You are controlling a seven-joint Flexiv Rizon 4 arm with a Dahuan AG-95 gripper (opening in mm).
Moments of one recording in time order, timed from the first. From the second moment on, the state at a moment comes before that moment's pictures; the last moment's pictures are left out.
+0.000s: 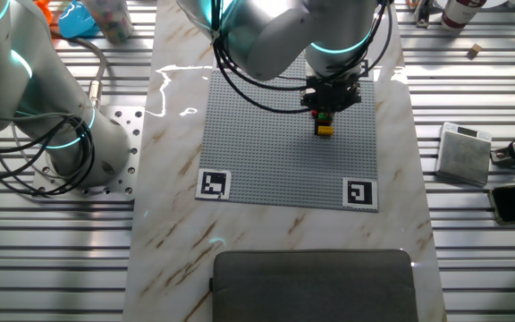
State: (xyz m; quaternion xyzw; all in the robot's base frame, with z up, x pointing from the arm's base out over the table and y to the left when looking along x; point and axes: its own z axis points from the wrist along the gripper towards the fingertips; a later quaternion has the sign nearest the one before) arm 0.513 0.084 0.027 -0.70 0.71 -0.02 0.08
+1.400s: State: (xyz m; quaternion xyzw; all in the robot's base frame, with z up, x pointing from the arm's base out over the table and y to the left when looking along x) arm 0.506 0.087 0.027 -0.69 0.72 -0.02 0.08
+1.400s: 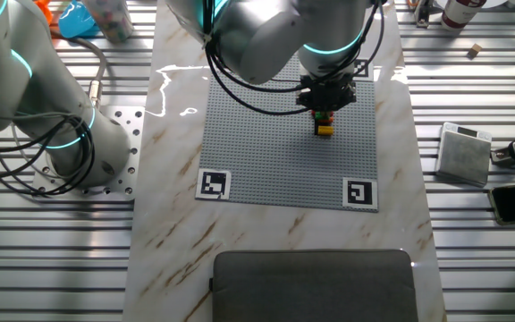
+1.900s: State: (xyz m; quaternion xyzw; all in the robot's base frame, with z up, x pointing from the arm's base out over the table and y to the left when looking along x) arm 0.506 0.088 0.027 -0.69 0.72 -0.02 0.07
